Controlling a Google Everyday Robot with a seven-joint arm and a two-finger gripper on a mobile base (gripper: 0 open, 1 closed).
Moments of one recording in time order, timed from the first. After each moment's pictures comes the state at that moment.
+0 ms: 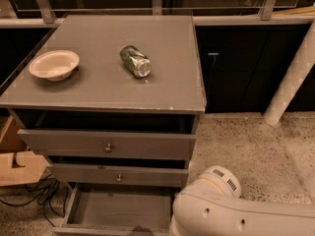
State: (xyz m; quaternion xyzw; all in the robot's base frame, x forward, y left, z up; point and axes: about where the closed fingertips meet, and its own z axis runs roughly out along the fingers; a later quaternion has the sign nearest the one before) arm 0.287 -0.061 0.589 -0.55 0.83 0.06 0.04
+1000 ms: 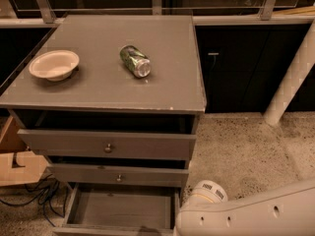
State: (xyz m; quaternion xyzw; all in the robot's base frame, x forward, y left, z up) arm 0.276 -0.073 0.500 -0.51 0.86 0.07 -0.01
